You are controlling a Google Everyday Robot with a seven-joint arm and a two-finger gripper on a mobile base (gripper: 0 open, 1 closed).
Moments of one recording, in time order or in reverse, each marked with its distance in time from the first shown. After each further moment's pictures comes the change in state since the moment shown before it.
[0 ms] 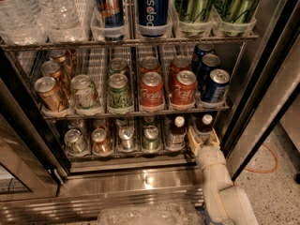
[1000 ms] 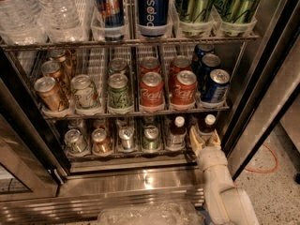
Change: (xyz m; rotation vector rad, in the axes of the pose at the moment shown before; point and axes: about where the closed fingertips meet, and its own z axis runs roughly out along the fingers) arm -0.015 0.000 -0.007 -0.004 -0.030 0.008
